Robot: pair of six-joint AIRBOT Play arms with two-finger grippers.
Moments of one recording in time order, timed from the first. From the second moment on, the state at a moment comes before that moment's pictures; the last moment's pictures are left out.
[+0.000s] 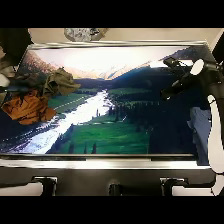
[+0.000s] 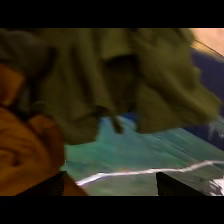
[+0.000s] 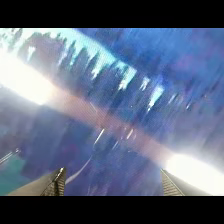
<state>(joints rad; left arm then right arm) 0.25 -1.49 1.50 1.45 -1.01 -1.76 -0.06 -1.57 1.63 -1.42 1.34 0.99</state>
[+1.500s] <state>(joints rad) 0.45 -1.27 1.52 1.05 -1.14 -1.53 -0.06 -1.50 1.63 -1.40 1.44 0.99</state>
